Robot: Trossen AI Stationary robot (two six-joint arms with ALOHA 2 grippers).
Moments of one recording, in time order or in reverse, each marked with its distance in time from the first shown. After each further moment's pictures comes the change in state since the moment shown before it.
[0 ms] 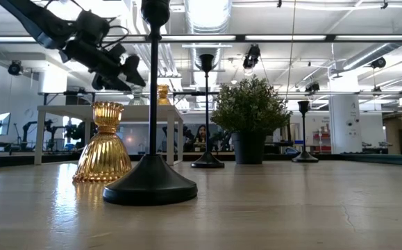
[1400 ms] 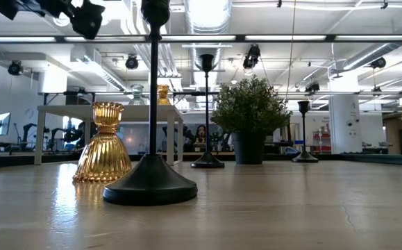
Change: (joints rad) left arm -0.562 -0.475 0.001 -0.604 0.688 0.159; right arm 0.000 0.000 0.000 0.000 0.000 0.000
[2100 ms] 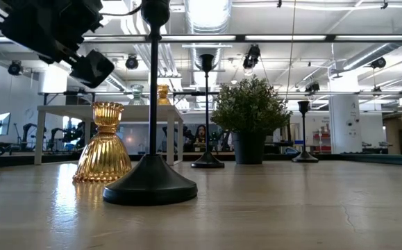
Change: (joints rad) left arm -0.211 0.279 -0.066 -0.088 -0.092 0.101; right arm 0.000 0.000 0.000 0.000 0.000 0.000
